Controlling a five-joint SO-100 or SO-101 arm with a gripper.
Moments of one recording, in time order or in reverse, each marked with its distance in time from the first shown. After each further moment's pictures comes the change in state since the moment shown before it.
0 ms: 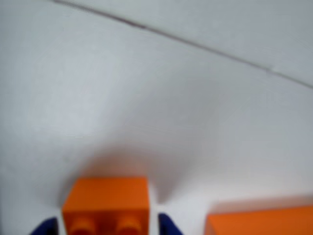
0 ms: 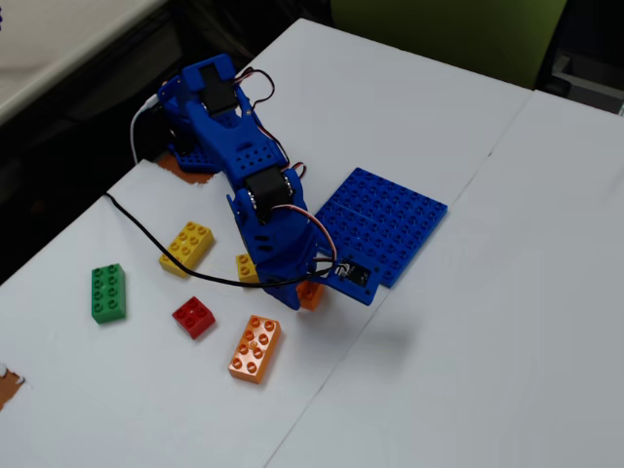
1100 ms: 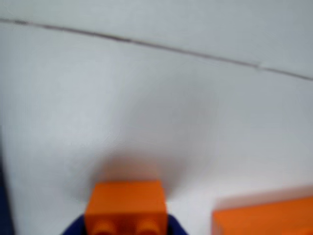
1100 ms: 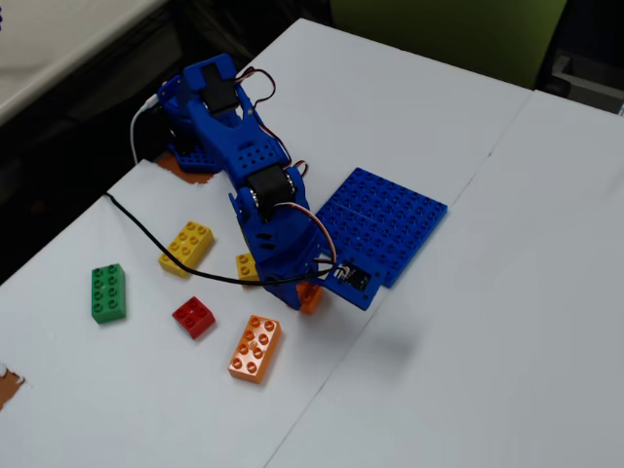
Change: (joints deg) arm -0.4 1.3 -0.4 0.7 6.4
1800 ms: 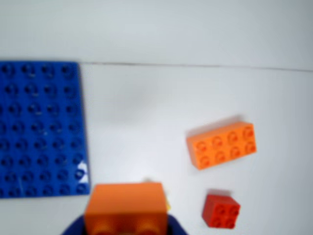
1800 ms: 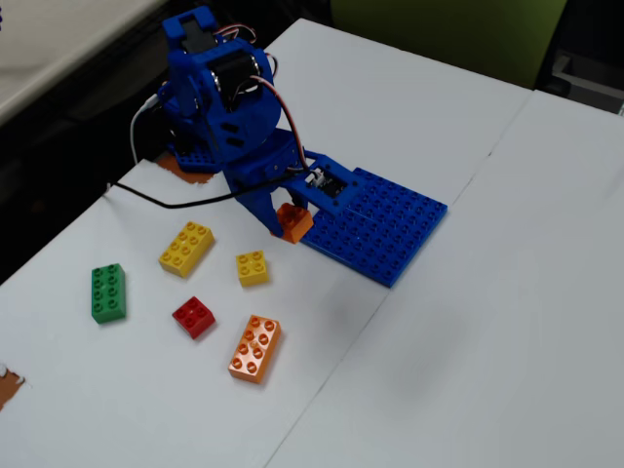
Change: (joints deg) arm -2.4 25.1 0.6 15.5 10.6
